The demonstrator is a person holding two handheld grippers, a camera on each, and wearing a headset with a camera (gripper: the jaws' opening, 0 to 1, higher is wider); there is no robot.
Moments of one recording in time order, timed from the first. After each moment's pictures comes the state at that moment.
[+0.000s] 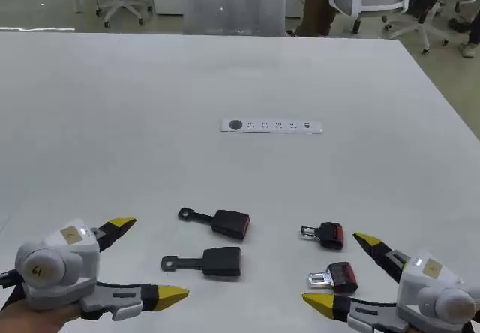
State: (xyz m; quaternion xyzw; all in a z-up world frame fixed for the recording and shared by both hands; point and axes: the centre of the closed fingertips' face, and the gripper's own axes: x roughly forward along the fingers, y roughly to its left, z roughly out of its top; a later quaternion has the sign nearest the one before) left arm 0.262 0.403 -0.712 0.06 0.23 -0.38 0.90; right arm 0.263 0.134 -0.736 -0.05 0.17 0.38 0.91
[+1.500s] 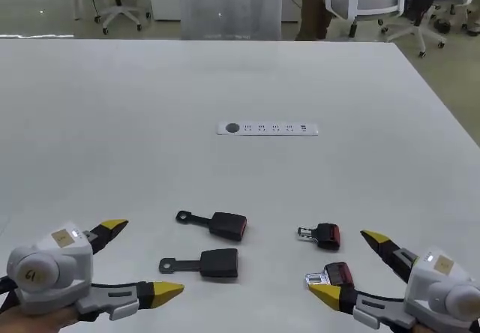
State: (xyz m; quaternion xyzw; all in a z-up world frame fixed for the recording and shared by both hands) left arm 0.259 0.399 -0.705 0.06 0.23 -0.37 0.90; right arm 0.262 0.130 -0.733 -0.03 0.17 0.38 0.91
